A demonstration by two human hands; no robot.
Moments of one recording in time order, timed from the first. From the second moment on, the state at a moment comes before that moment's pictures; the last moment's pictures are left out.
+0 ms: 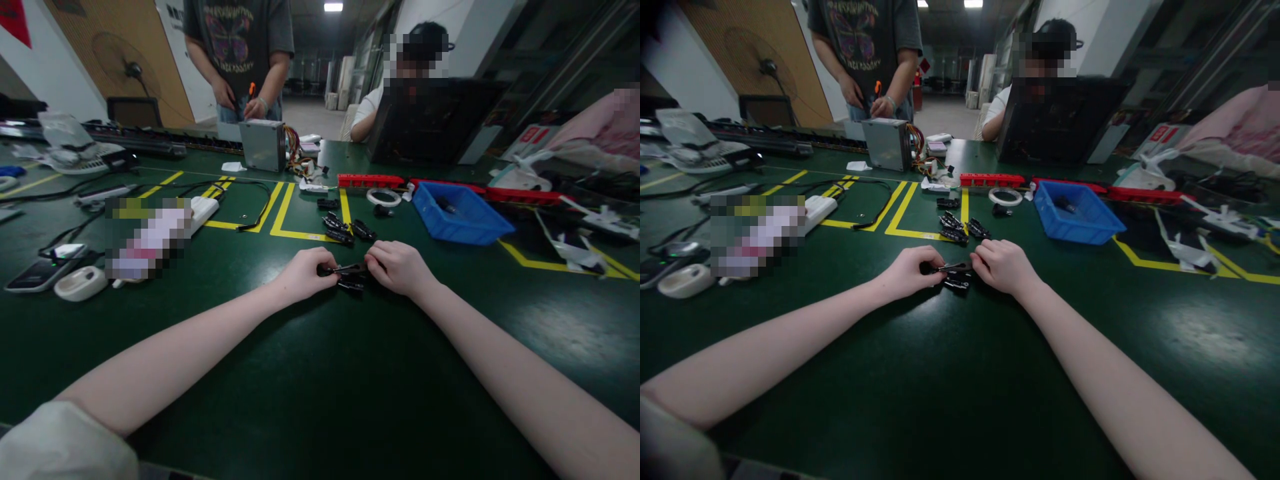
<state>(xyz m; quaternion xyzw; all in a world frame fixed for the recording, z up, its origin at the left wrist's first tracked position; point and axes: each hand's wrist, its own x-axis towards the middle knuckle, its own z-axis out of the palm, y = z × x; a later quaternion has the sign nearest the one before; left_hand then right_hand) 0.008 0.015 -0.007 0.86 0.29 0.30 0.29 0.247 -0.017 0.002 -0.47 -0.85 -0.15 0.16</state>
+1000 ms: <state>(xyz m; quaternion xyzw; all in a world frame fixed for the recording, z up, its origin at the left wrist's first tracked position) 0.007 0.014 -0.006 0.87 0.29 0.29 0.28 0.246 -0.018 0.005 -0.48 -0.85 -0.14 0.14</state>
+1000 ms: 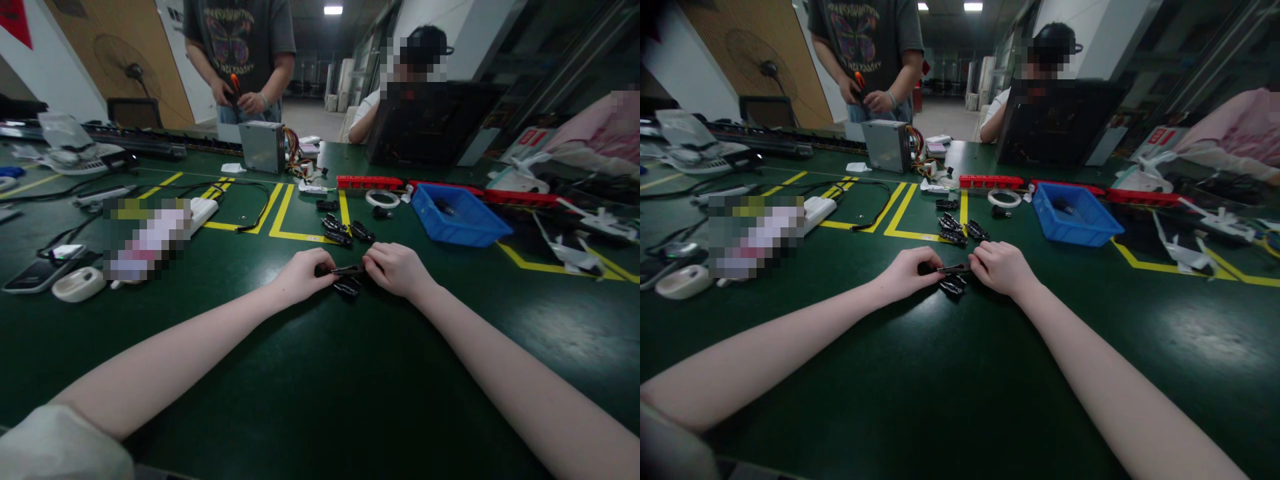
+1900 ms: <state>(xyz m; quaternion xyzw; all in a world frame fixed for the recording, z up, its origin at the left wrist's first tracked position) 0.008 0.014 -0.006 0.86 0.30 0.30 0.29 0.244 -0.018 0.006 -0.50 -0.85 -0.13 0.13</state>
